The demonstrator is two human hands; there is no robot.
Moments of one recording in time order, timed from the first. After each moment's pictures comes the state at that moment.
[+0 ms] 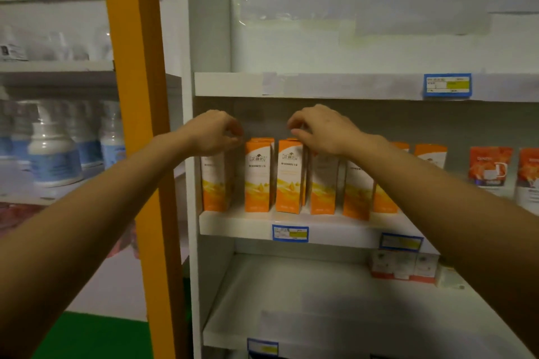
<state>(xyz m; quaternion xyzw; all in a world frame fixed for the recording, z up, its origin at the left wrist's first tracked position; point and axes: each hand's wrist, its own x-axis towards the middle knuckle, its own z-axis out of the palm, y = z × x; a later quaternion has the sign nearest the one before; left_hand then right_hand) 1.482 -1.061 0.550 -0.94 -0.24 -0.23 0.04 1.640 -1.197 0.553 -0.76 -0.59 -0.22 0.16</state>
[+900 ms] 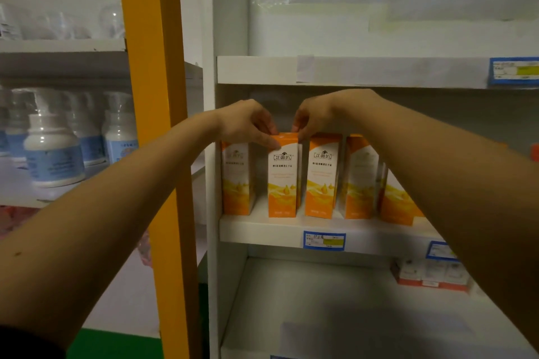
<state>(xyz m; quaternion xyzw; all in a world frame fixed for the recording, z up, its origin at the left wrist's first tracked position) 1.497 -1.021 0.557 -0.97 -0.16 -0.16 -0.10 1.622 -1.123 0.584 -0.84 -0.54 -0.02 0.01</state>
